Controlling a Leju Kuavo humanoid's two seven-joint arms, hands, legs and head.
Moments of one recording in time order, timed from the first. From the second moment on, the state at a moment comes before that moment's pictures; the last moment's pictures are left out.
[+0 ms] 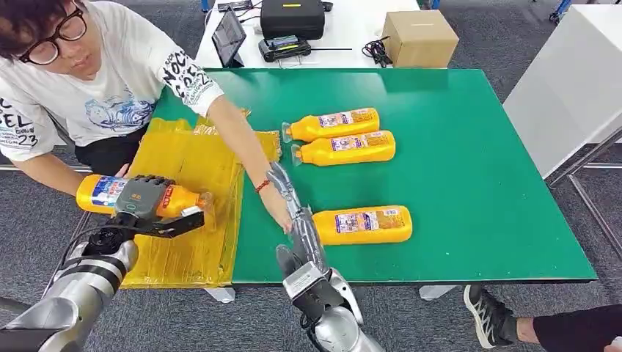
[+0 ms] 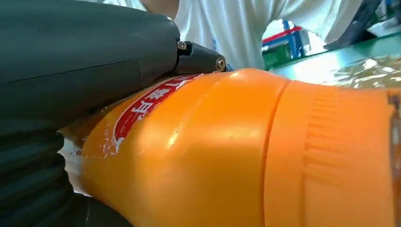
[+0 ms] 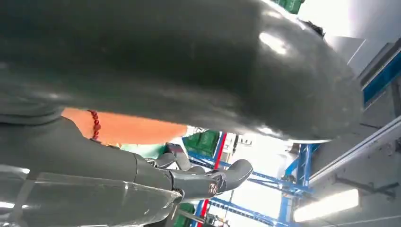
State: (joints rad) left arm -0.67 0.11 -0.09 -0.43 -1.45 0.55 -0.15; right arm -0.11 0.24 0.69 -1.46 0.21 -0.25 -0.60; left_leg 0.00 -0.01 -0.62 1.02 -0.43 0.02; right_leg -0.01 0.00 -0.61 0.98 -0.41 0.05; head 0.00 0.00
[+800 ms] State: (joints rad) left arm -0.65 0.04 0.12 -0.43 -1.11 0.36 -0.47; right arm -0.13 0.25 0.71 -1.40 0.21 -0.24 -0.60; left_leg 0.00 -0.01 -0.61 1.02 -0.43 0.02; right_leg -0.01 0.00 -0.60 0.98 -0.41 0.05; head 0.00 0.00
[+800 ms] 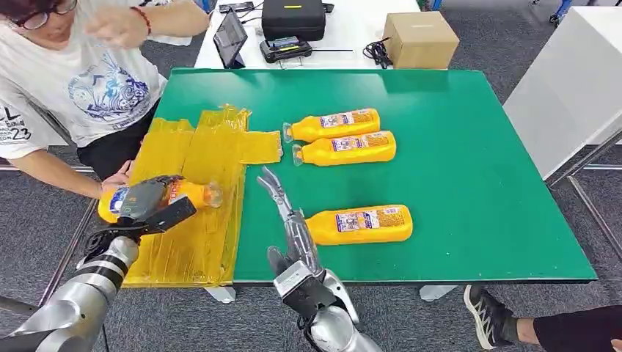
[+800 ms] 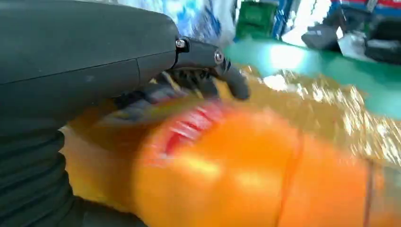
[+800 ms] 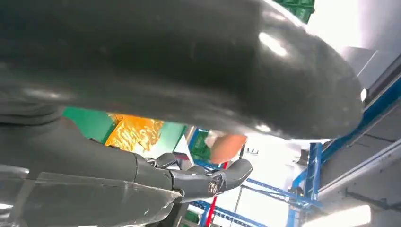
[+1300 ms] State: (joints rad) left arm -0.61 0.03 0.09 -0.43 -1.15 0.39 -0.44; right arm -0.13 0.25 0.70 -1.38 0.17 -0.22 -0.59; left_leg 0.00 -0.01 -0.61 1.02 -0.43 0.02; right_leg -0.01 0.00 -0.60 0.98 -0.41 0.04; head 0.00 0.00
